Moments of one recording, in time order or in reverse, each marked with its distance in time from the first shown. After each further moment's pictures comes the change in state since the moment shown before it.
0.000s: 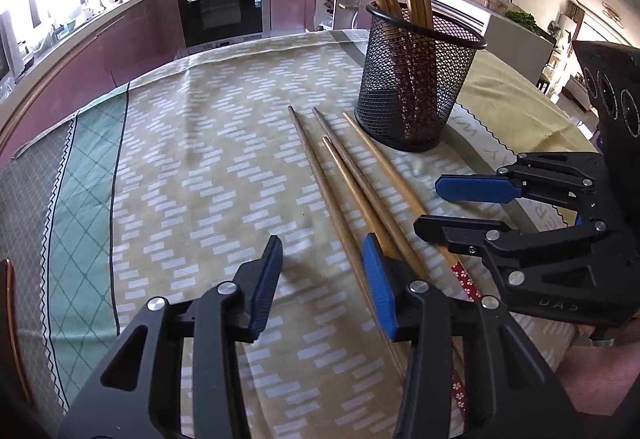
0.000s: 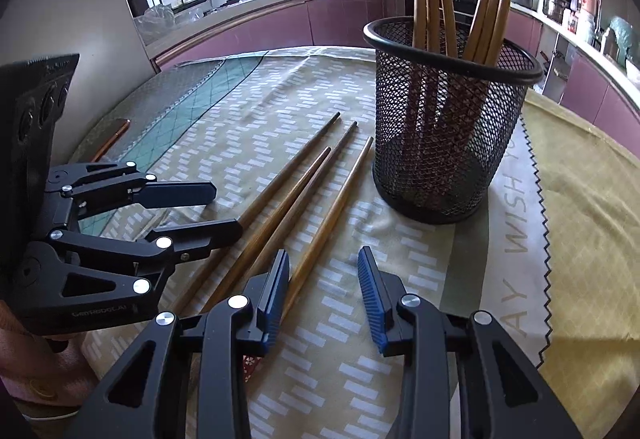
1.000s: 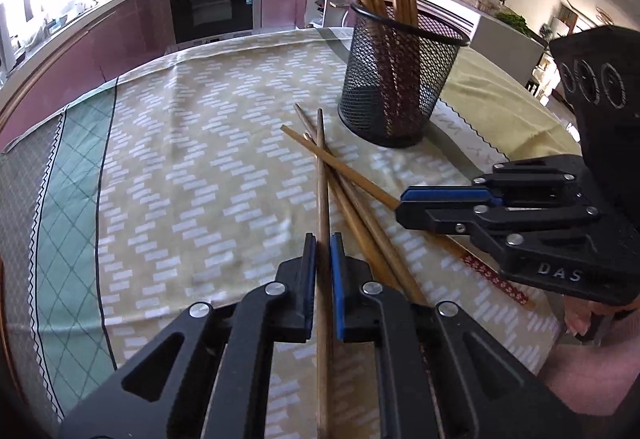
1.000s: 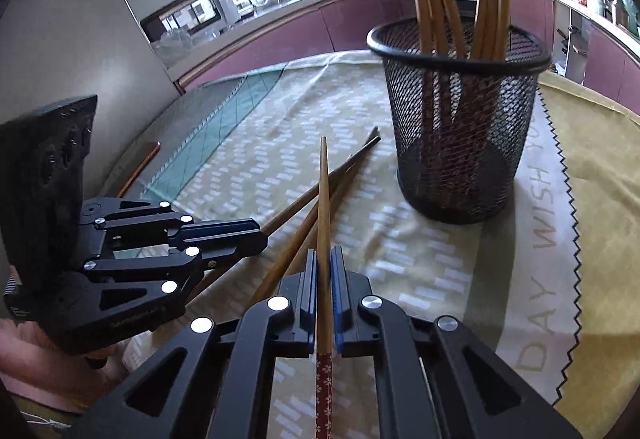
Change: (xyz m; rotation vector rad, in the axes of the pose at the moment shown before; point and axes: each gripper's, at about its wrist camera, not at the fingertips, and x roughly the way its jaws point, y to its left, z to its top) left arm -0.001 -0.004 -0.005 -0.006 0.001 -0.054; right arm -0.003 -0.018 0.003 0.098 0.002 0.182
